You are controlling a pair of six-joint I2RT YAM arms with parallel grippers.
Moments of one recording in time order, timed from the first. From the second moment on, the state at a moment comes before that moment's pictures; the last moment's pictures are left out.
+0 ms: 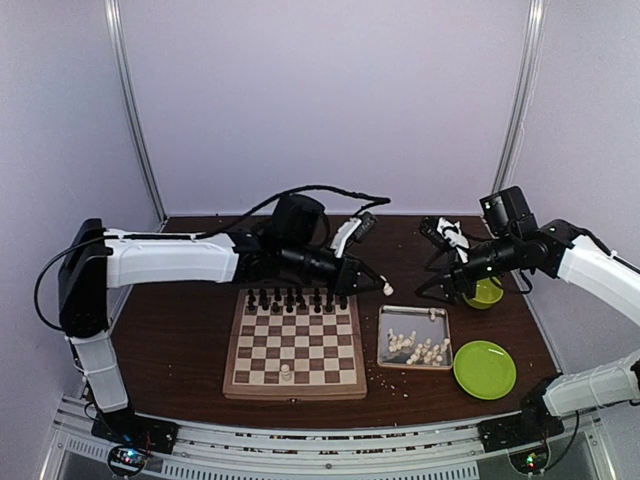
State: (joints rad) left arm -0.96 1.86 1.43 -0.01 0.56 -0.34; right arm 0.47 1.15 1.02 -0.65 -0.57 -0.42
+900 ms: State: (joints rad) left arm -0.93 1.26 0.87 -0.65 0.03 -0.23; right arm 0.45 1.21 1.02 -0.64 -0.55 -0.47
